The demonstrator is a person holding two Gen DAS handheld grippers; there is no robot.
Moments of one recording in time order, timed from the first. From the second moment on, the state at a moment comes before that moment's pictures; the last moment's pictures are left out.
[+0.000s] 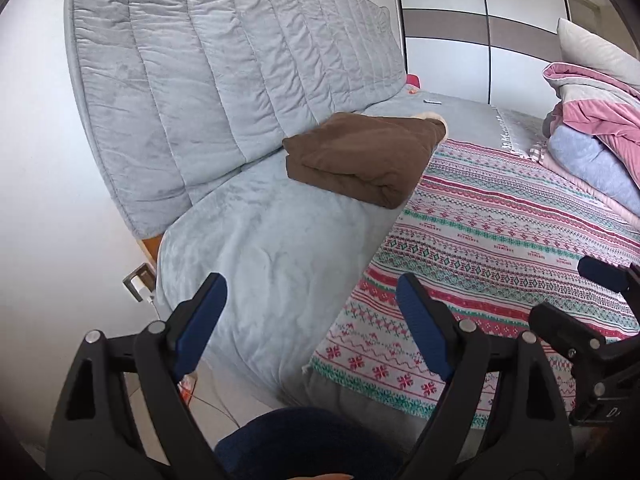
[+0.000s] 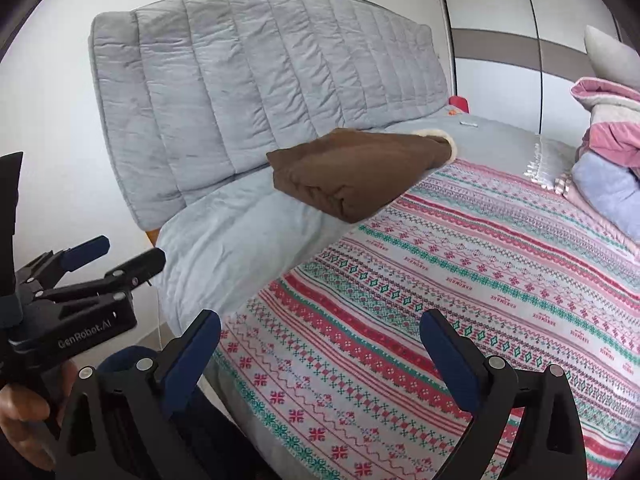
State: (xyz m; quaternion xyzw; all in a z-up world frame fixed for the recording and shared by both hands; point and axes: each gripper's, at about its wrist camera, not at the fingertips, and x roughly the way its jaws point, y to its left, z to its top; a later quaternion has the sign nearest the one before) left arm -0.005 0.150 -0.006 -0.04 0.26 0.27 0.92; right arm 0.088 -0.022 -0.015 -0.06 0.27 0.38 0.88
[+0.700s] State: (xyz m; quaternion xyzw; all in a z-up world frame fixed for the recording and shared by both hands) left arm -0.004 0.119 0.002 -0.03 0.26 0.28 0.92; right arm 0.077 -0.037 -0.008 -0.07 0.25 0.36 0.90
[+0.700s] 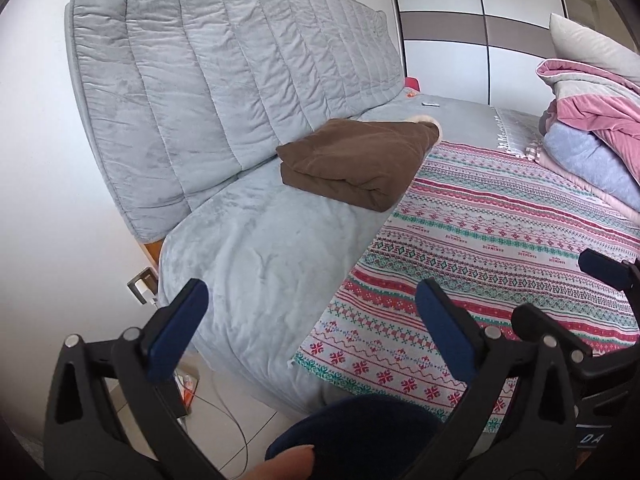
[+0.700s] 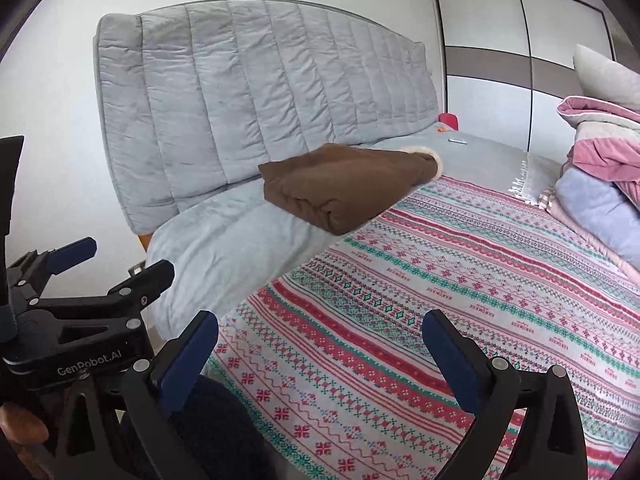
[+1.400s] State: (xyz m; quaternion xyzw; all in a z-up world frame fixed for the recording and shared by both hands) left arm -0.007 0.120 0.003 -0.04 0.26 0.27 0.93; right arm 0.081 -0.042 -0.007 -0.06 0.25 0.34 0.91
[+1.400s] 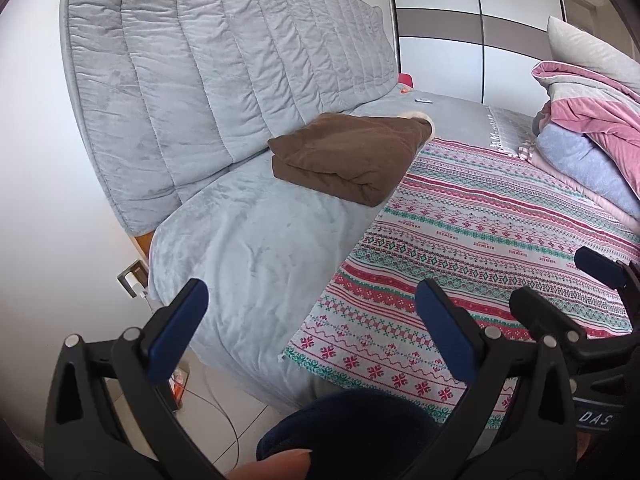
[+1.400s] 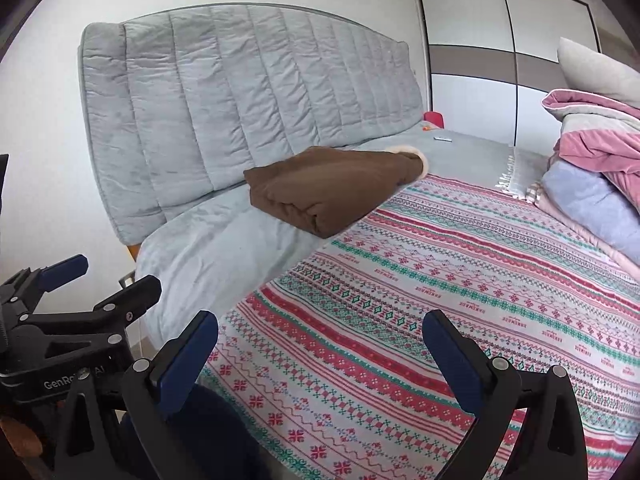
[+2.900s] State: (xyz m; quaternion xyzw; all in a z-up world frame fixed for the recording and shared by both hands) left arm -0.010 0.116 0.003 -0.04 0.26 0.27 0.92; right arm 0.079 -0.044 -0.006 -0.06 0.25 0.34 0.91
